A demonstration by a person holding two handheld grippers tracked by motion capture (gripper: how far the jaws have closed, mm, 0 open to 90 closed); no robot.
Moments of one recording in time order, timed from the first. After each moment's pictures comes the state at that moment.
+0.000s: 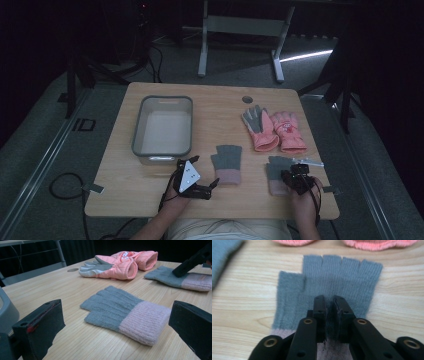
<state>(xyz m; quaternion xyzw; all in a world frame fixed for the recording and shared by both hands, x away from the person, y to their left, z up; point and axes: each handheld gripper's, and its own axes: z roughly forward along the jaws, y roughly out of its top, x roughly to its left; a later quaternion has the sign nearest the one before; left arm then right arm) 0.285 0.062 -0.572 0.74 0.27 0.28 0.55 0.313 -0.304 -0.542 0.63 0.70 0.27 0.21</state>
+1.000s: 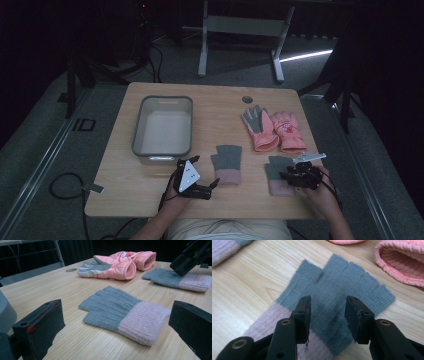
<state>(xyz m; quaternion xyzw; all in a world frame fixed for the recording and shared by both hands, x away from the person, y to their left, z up) 0.285 0.062 -0.572 0.74 0.26 0.27 0.55 0.330 -0.334 -0.529 0.43 0.85 0.28 0.16</state>
